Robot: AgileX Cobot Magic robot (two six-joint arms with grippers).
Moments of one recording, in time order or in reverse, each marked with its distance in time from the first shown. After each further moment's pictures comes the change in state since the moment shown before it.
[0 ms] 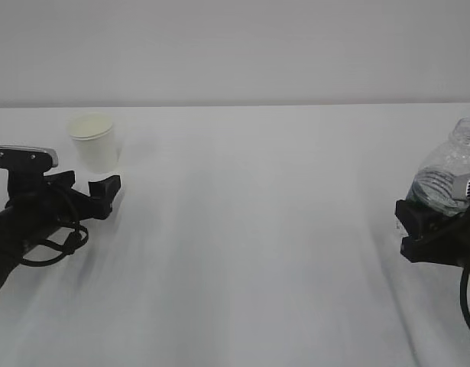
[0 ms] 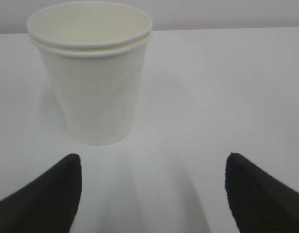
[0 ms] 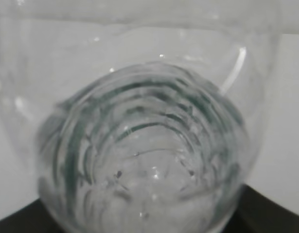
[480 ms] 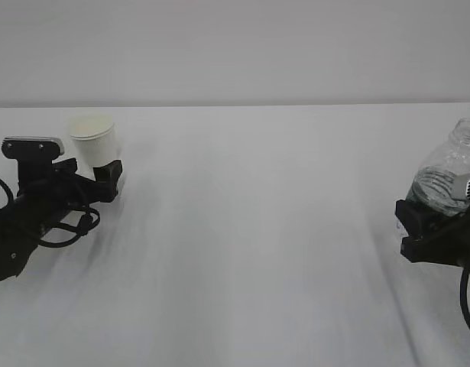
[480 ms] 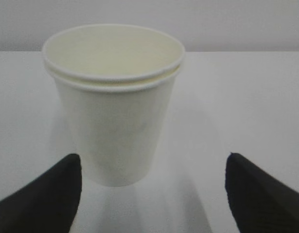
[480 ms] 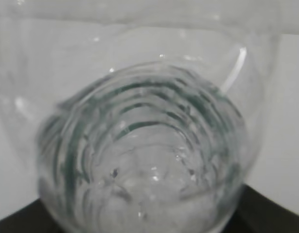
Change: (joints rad) left arm 0.000 0.072 -0.131 -0.060 0.000 0.000; right arm 0.000 0.000 0.000 0.000 0.000 0.000
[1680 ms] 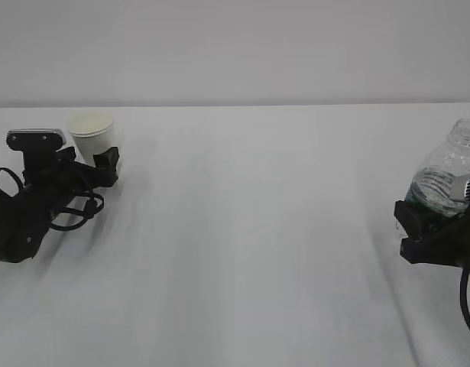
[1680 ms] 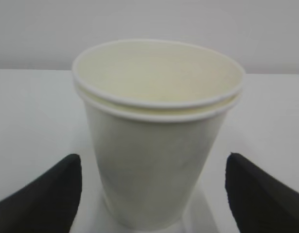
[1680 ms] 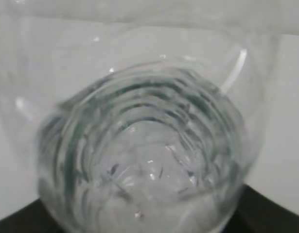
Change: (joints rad) left arm 0.039 0.112 -0.177 -0.014 0.000 0.000; right arm 0.000 0.000 0.000 -0.008 0.002 -0.007
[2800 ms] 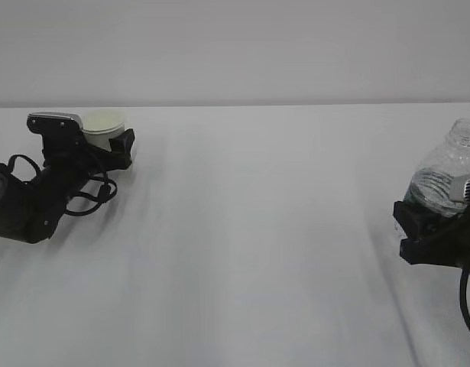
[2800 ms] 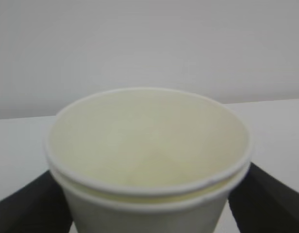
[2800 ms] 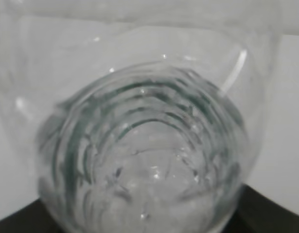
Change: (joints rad) left arm 0.000 0.076 -0.179 0.087 0.000 0.006; right arm 0.000 0.000 0.000 -0.008 0.000 0.000
